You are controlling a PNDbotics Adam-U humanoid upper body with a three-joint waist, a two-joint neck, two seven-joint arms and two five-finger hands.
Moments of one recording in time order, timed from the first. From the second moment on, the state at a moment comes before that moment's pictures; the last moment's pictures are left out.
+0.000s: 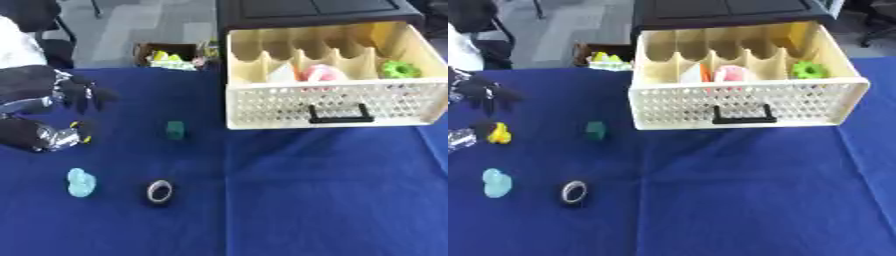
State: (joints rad) left arm -0.81 0.83 -0.29 -1.54 -0.48 -0.58 -0.53; right arm -0.60 -0.71 -0.02 -1.99 -0.15 -0.10 -0.42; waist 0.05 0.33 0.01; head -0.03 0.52
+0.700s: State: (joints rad) left arm -0.85 0.82 -0.41 -1.55 -0.52 -0.60 -0.51; right arm -0.59 -0.71 -0.02 -1.99 -0.17 -0.09 -0.41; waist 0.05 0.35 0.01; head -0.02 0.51
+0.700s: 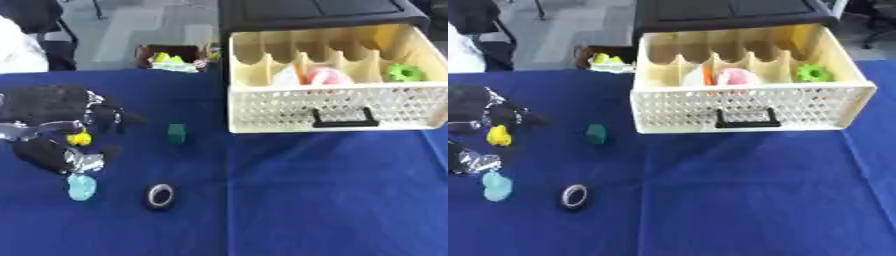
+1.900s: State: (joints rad) left arm -0.88 0.75 -0.50 -1.50 -0.54 -0.53 -0.58; right arm -0.57 -0.68 -0.04 -1.99 -0.19 -0.08 -0.39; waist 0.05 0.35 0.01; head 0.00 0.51
